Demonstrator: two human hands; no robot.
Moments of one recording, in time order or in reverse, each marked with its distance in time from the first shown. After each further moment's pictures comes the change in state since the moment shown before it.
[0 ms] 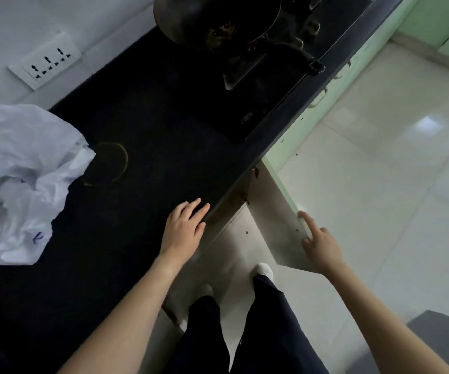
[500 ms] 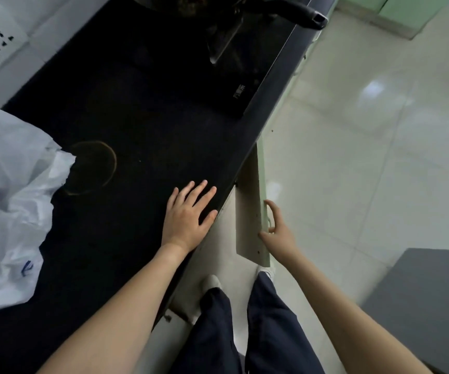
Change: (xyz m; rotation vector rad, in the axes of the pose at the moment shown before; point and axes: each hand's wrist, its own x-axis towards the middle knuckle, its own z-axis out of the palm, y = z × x) left_hand 0.017 -0.060 0.008 -0.033 0.080 0.299; right_hand -0.054 -0.130 0.100 0.613 0.002 0.200
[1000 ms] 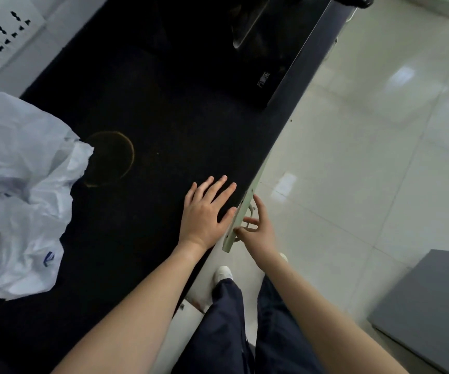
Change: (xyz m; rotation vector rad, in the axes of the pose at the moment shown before) left_hand 0.001 0.000 0.001 -0.009 0.019 -0.006; right_hand 0.001 -0.033 0.081 0.426 -0.038 -0.021
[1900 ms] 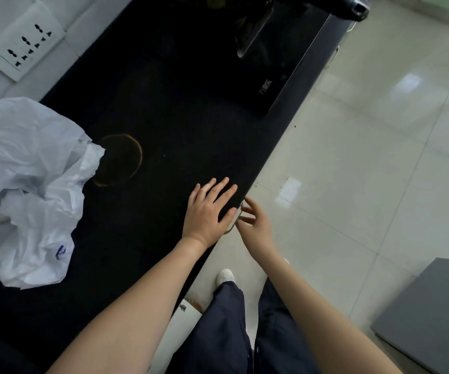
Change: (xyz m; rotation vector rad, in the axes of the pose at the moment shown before) left_hand 0.000 0.003 -0.007 -0.025 -0.054 -0.008; right_hand -0.005 -0.018 0.004 -0.104 0.009 -0.091
